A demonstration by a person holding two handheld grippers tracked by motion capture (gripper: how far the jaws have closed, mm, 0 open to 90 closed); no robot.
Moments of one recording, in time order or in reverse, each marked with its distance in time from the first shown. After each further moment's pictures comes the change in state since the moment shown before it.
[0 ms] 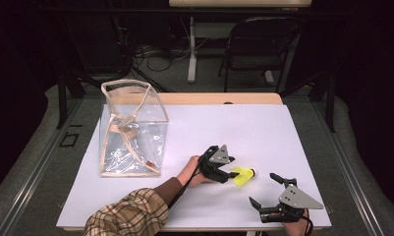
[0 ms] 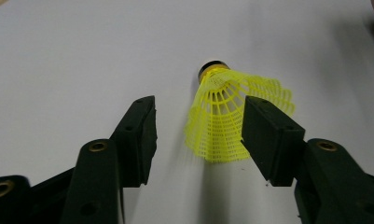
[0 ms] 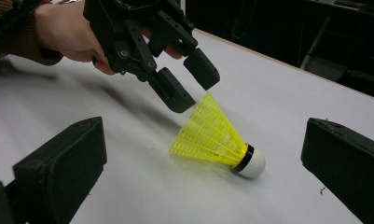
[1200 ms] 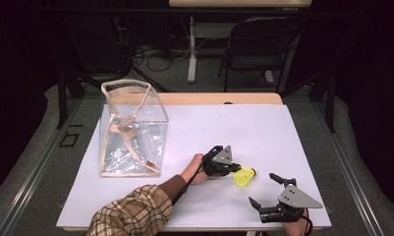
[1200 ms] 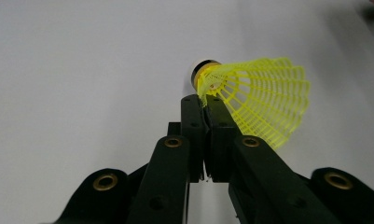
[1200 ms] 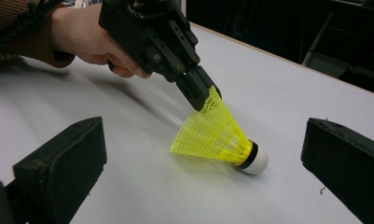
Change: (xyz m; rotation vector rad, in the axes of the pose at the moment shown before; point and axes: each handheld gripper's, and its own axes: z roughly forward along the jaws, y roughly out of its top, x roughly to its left) left arm 0.007 0.000 0.014 -0.009 -0.064 0.078; right arm 0.000 -0.001 0.001 0.018 0.004 0.002
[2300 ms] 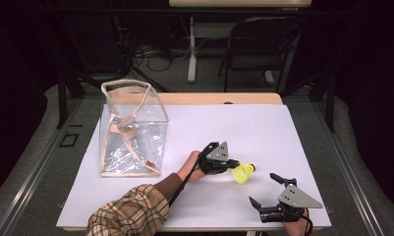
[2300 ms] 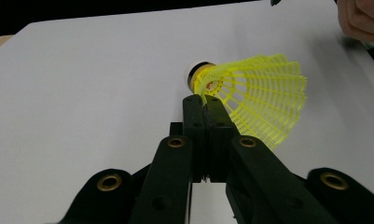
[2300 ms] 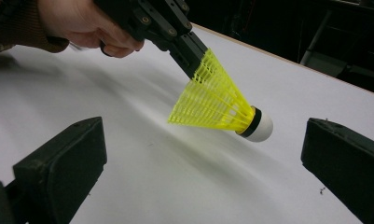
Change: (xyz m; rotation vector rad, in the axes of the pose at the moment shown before) left arm 0.000 0.009 -0.025 -0.060 0.026 -0.009; right arm -0.001 0.000 0.000 0.001 -0.008 0.001
